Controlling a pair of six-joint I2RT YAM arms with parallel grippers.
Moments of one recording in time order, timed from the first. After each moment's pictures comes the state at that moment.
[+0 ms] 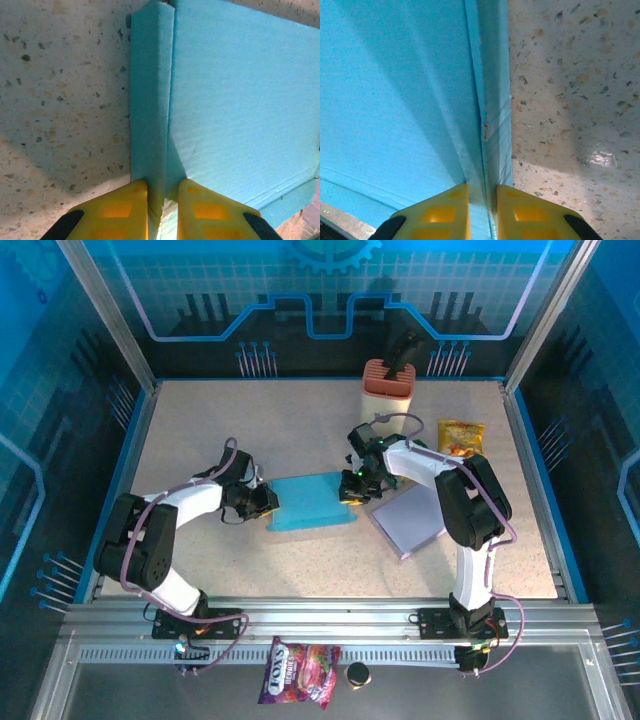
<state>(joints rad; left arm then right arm) -0.21 1.58 0.76 -0.34 0.45 -0.61 0.51 1.95 1.33 -0.75 -0.39 0.53</state>
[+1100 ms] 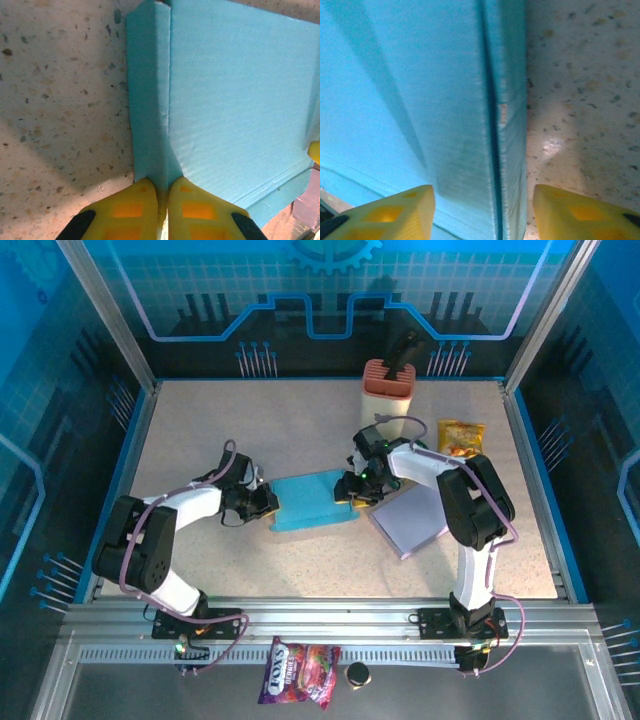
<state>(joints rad) -0.21 1.56 0.71 -0.25 0.48 -0.64 0.49 1.93 1.27 -0.67 -0.45 0.47</state>
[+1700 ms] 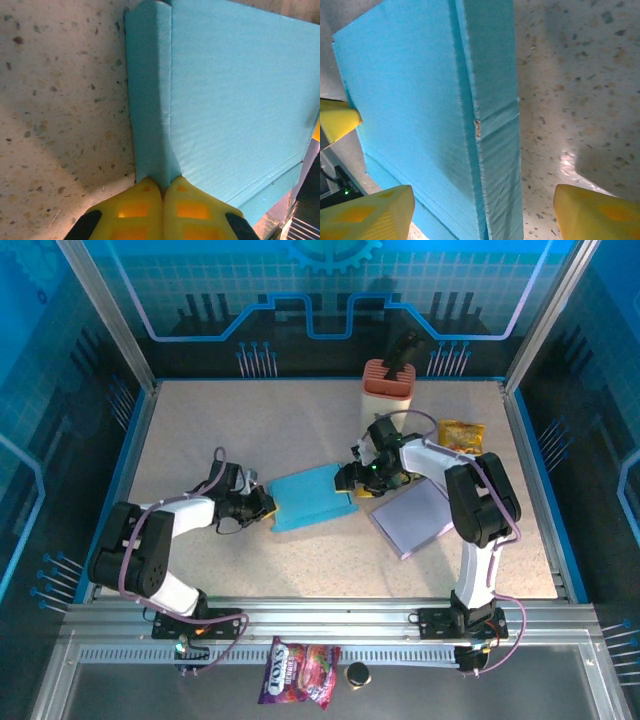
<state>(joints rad) -0.15 1.53 0.58 -0.06 0.58 -0.71 0.40 1.94 1.27 -0.61 -0.62 0.36</state>
